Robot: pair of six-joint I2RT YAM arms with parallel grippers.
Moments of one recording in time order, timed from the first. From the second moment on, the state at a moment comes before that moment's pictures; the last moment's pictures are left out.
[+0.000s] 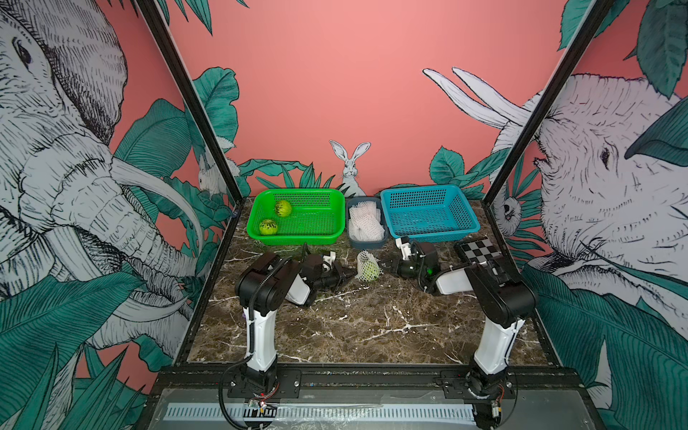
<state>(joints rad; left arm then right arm) -0.46 2.00 0.61 0.99 0.69 -1.28 0.40 1.87 0.73 0.66 -0.68 0.83</state>
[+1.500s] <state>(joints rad) -0.57 1.83 0.54 0.75 0.63 -0.95 0.47 1.80 0.64 0.44 -0.53 0.63</state>
